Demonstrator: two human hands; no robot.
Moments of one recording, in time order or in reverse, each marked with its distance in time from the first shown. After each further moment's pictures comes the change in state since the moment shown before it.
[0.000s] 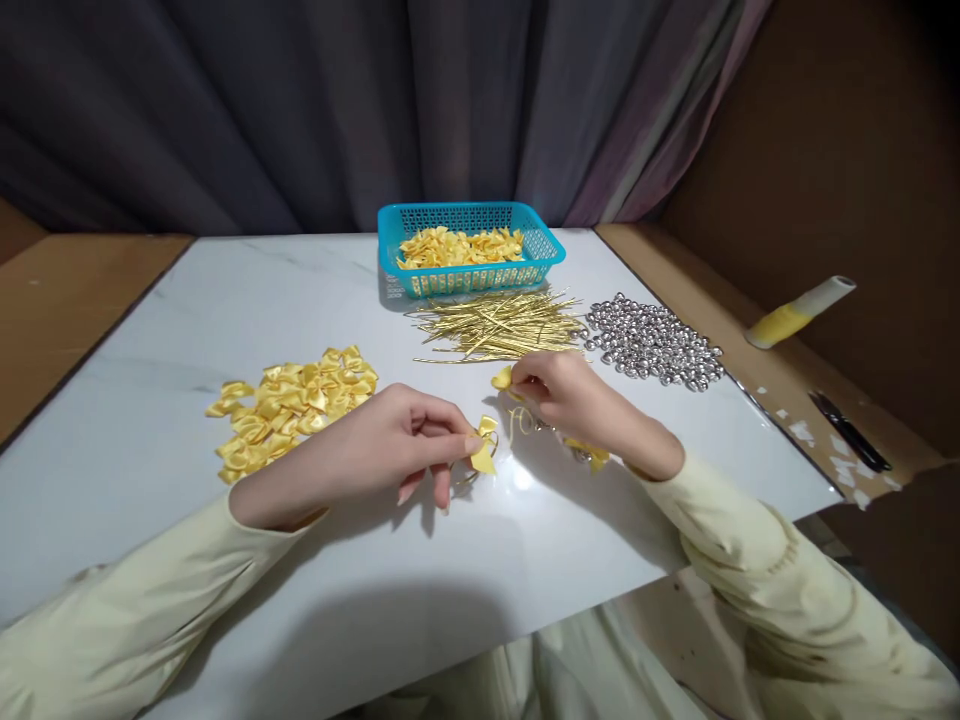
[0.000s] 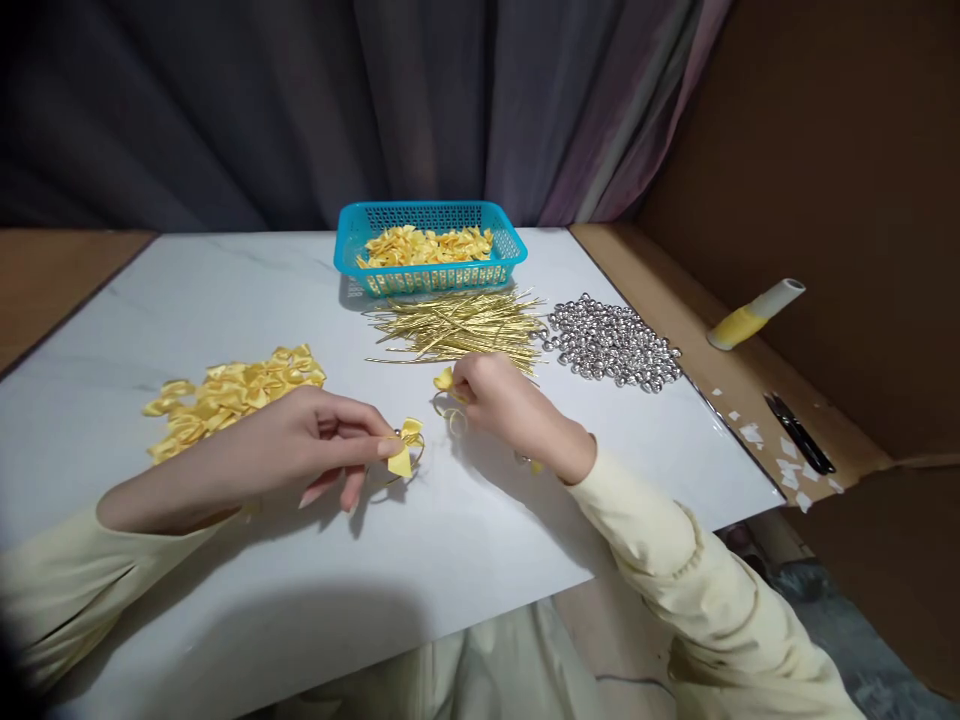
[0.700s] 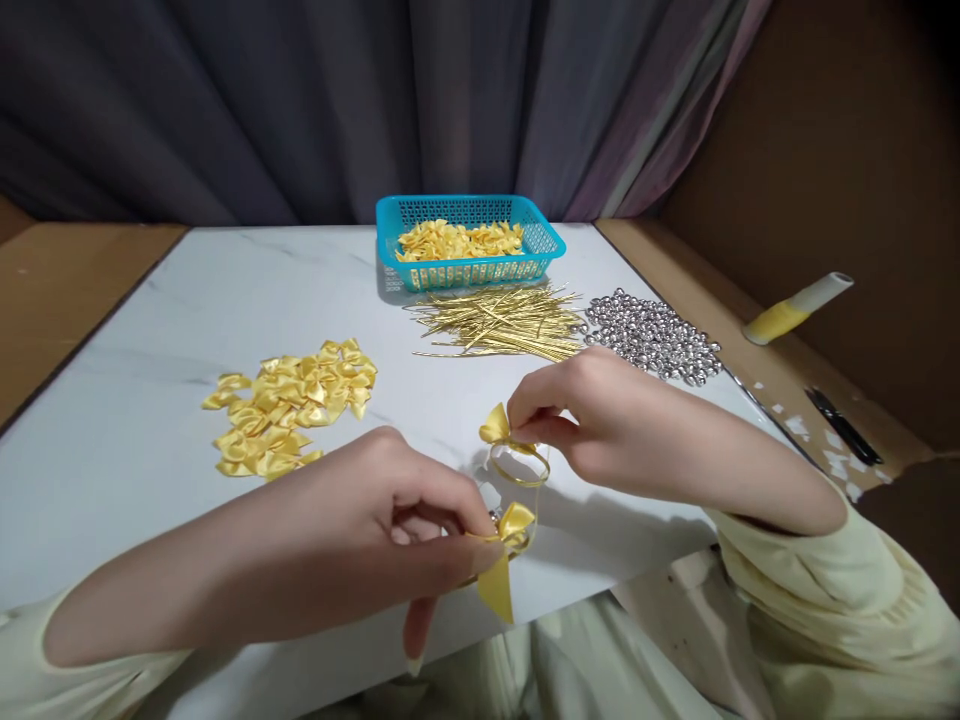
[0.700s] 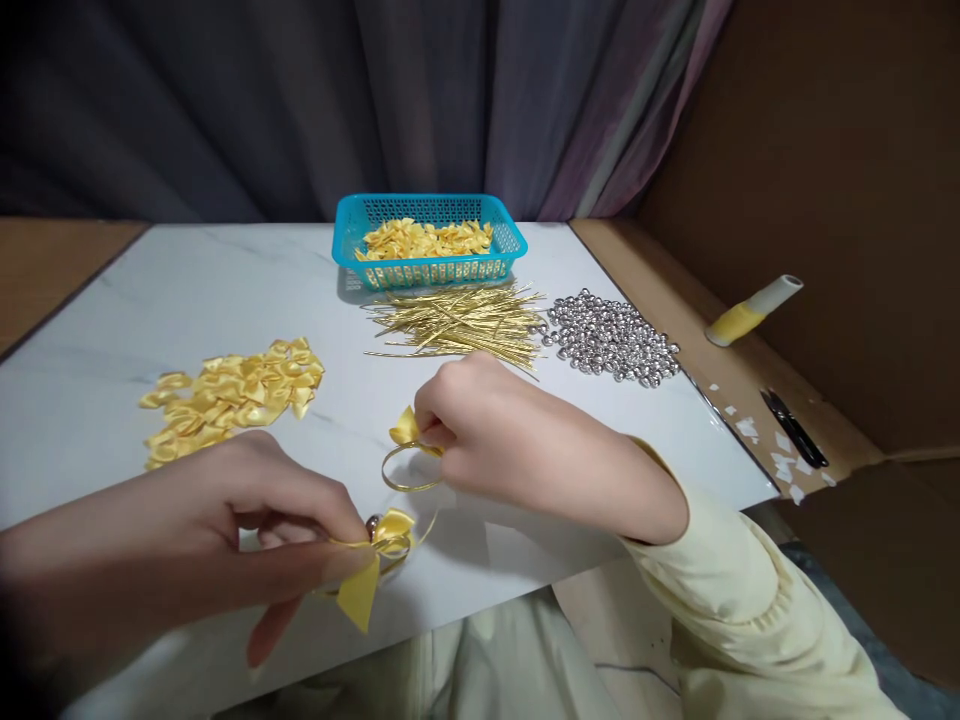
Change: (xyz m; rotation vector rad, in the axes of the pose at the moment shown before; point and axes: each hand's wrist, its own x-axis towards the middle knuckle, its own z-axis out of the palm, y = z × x) left_hand -0.042 0.016 0.021 0.048 -0.181 -0.017; right_hand -0.021 -0.053 -0.055 0.123 -0.178 -0.125
